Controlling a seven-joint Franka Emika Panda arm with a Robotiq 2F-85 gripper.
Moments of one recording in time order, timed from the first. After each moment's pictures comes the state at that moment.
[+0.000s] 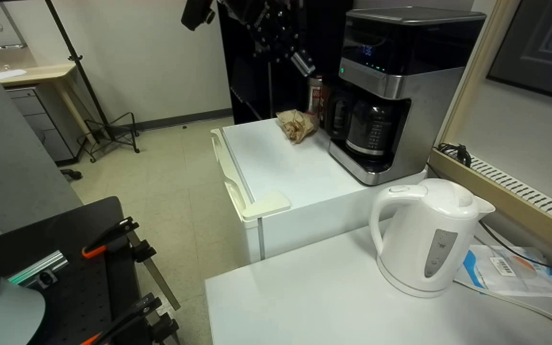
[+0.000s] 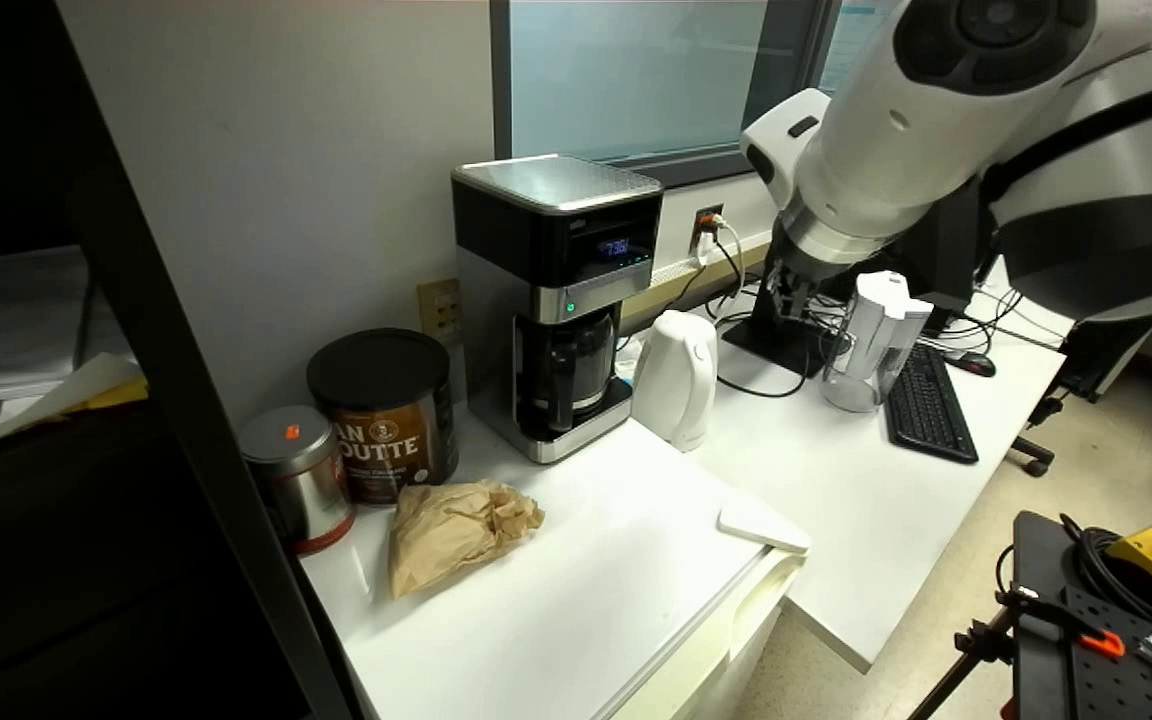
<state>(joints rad) 0.07 -0.06 0.17 -2.24 -1.02 2.11 0.39</state>
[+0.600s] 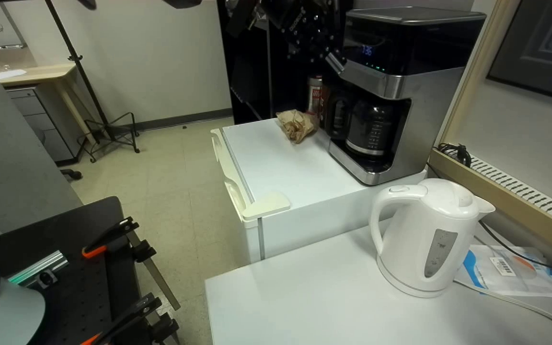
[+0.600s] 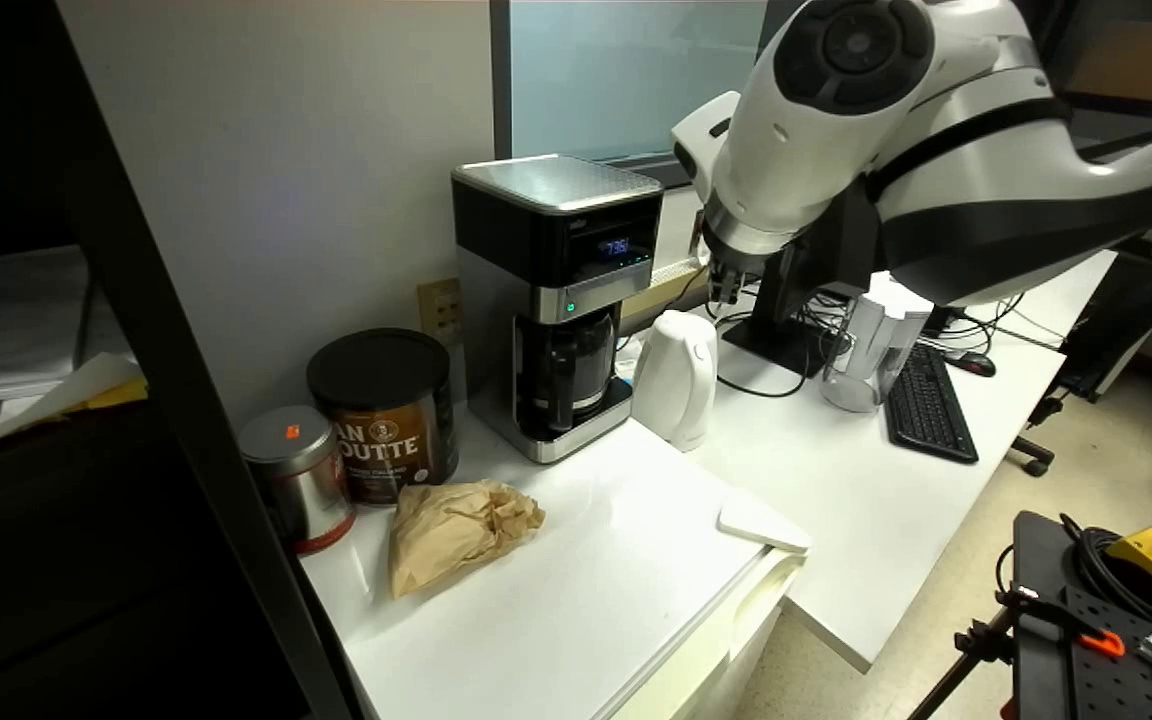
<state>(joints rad) 0.07 0.12 0.13 -2.06 -1.11 2.16 0.41</state>
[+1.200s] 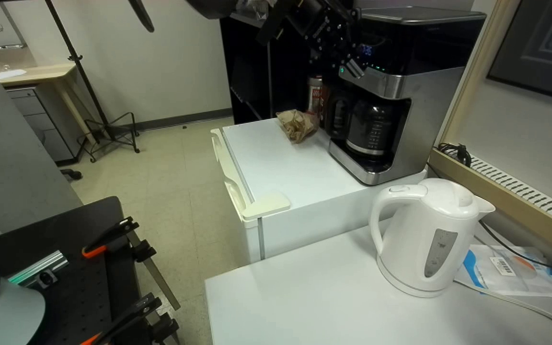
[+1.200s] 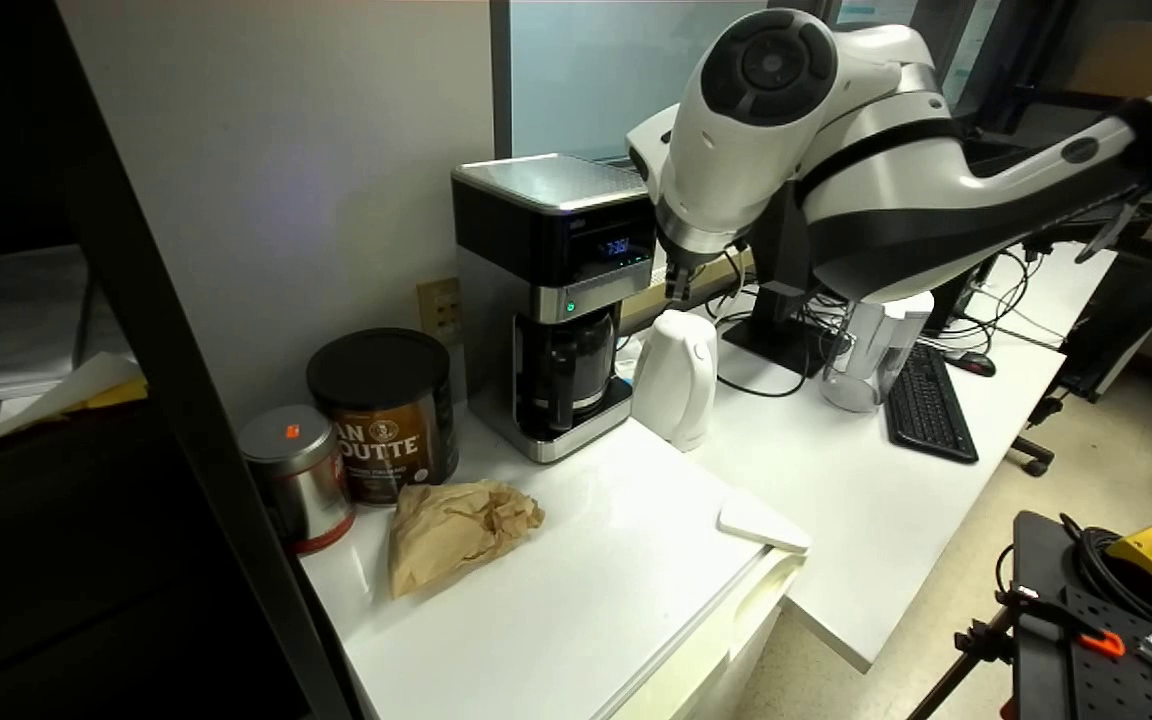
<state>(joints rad) 0.07 0.26 0.10 -1.91 -1.12 2.21 0.41</state>
